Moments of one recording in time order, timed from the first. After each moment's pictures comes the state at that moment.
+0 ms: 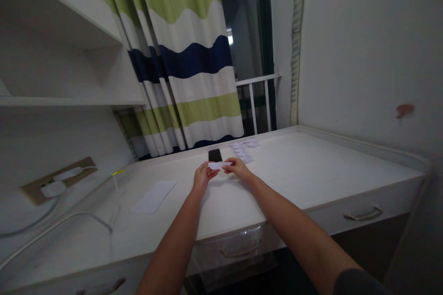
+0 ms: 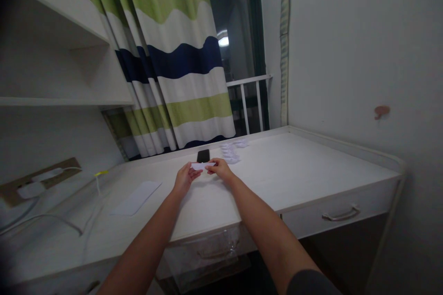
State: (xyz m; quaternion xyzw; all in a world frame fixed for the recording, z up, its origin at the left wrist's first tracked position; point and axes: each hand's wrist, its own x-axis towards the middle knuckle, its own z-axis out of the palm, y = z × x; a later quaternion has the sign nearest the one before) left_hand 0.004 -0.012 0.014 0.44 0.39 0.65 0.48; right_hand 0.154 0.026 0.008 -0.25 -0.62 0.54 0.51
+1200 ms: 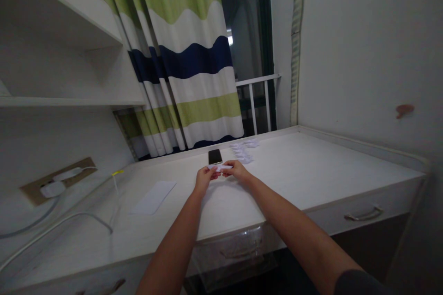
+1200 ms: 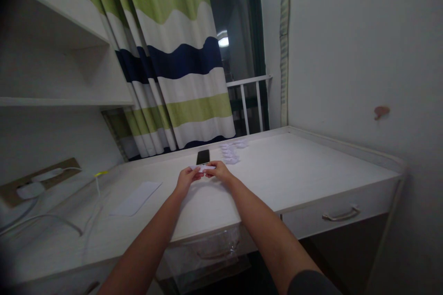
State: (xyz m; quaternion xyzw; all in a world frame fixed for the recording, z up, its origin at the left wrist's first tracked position) left_hand 0.008 -0.011 0.010 0.49 0.47 0.61 0.42; right_hand 0.152 0.016 0.012 -0.26 -0.64 0.54 0.47
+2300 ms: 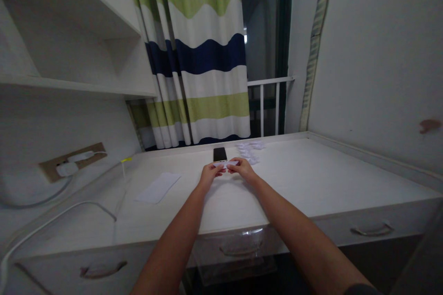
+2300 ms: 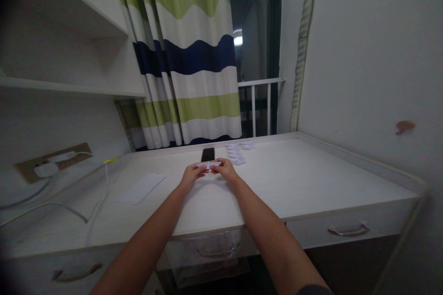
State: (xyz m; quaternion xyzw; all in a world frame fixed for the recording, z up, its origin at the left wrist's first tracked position) left_hand 0.006 -0.013 0.010 0.49 0.44 0.61 0.44; right_hand 0.152 0.023 0.008 -0.26 -0.64 0.51 0.51
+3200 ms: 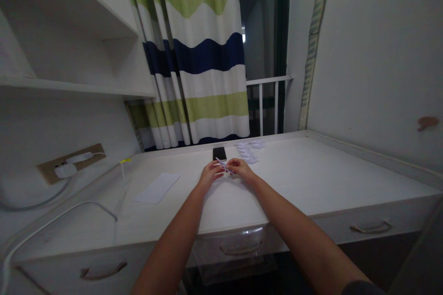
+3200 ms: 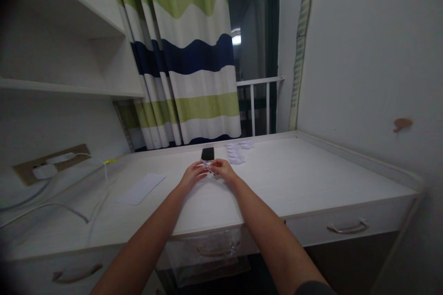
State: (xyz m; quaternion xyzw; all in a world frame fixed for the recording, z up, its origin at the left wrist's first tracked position) left_hand 0.006 -0.015 0.008 0.47 0.41 0.60 0.50; right_hand 0.149 0.024 0.004 -0.24 -0.65 0.55 0.48
